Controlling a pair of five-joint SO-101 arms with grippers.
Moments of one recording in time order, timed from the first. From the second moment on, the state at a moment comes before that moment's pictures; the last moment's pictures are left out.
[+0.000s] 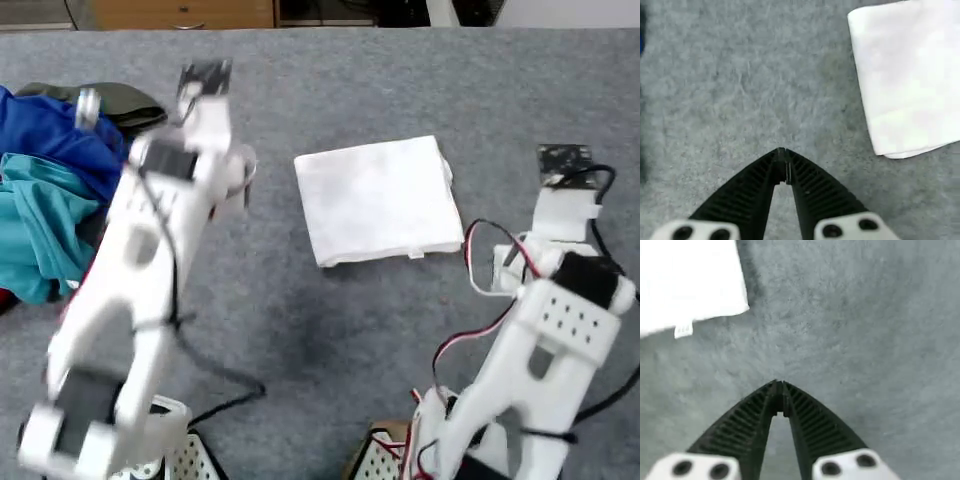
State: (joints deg) left arm 10.8 -15.0 13.9 73.5 3.9; right arm 27.8 -37.1 37.3 74.4 11.8
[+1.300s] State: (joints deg) left arm -11.3 -32.8 45.0 70.9 -10.8; right arm 6.2 17.7 10.5 65.2 -36.7
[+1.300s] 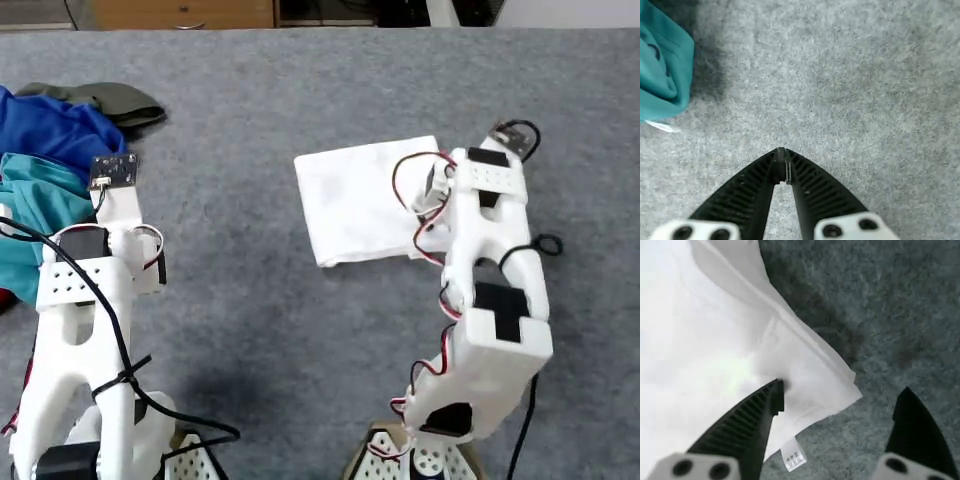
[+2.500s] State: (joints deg) left arm -11.3 -32.8 45.0 71.4 -10.8; right arm 10.5 22.5 -1.6 66.8 -35.5
